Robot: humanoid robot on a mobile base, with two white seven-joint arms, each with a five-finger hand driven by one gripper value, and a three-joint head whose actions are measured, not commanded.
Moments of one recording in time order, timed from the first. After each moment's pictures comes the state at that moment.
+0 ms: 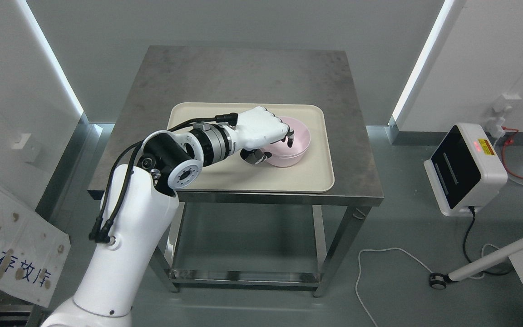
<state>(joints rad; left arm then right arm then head) -0.84 0.00 -0.29 -1.42 -1.14 -0.42 -0.81 0.00 0.00 0.00 0.00 0.00 0.03 0.01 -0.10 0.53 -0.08</state>
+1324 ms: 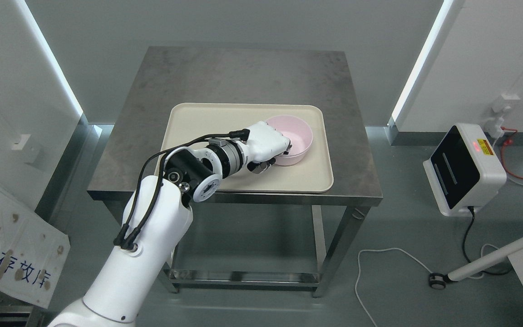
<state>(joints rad) -0.84 0.00 -0.41 -1.34 -1.25 -0.30 -0.75 0.00 0.00 0.00 0.00 0.00 0.03 0.01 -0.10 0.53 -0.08</state>
